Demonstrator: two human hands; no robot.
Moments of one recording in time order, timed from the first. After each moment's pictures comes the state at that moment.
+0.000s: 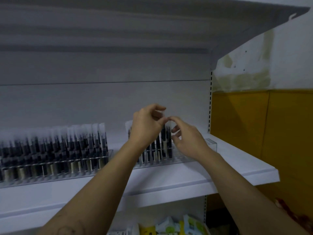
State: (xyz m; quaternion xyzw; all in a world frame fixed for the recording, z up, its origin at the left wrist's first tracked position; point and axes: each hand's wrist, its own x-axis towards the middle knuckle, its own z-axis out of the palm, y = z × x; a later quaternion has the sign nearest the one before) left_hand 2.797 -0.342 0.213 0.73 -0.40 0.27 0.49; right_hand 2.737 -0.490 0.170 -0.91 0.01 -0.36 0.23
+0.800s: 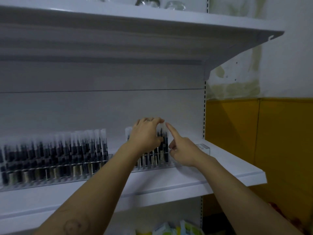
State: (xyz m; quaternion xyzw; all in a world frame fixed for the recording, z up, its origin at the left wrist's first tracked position) left_hand 2.799 -0.339 0.216 0.85 -0.41 0.28 0.19; right_hand 2.706 -0.472 0.180 -0.95 0.04 -0.21 0.24
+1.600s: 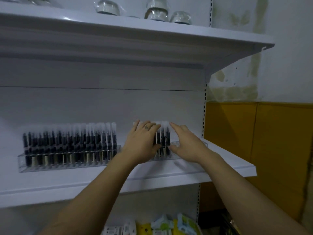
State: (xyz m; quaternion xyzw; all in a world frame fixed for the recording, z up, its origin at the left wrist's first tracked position) left_hand 2.755 -0.283 0.188 0.83 -0.43 0.35 0.11; right_hand 2.663 -0.444 0.192 -0.95 0.04 -0.26 0.15
